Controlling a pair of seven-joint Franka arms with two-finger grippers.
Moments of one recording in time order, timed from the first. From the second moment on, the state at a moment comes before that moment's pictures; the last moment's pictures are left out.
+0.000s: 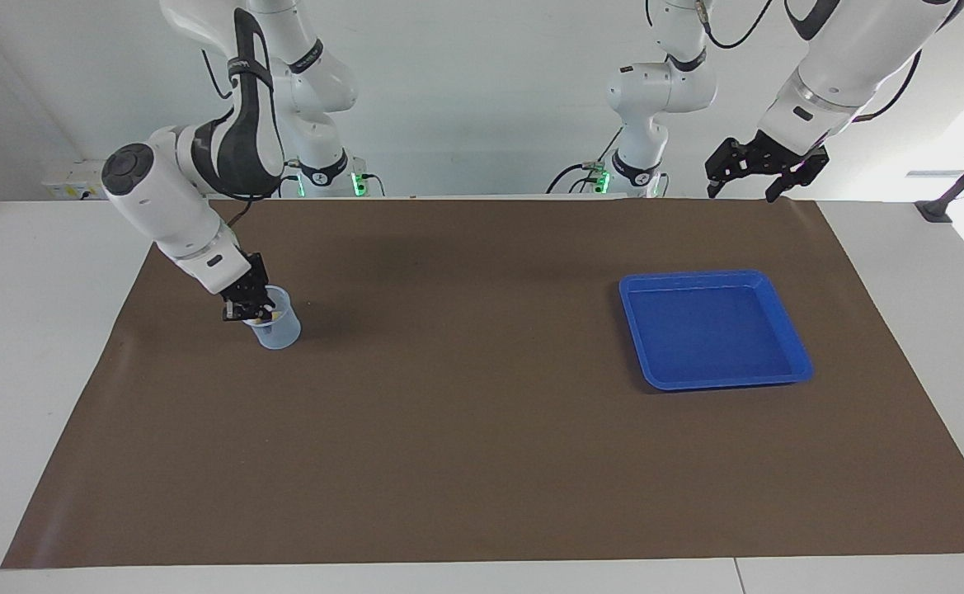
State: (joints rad) left arm -0.05 -0.08 -0.08 -1.62 -0.06 1.41 0.00; right arm -0.12 0.05 0.05 -2.01 0.18 1.98 -1.60
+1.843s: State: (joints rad) left arm -0.22 -0.08 -0.13 -1.69 -0.47 1.76 -1.81; right arm 0.35 -0.05 0.10 -1.86 0.74 2.35 0.60
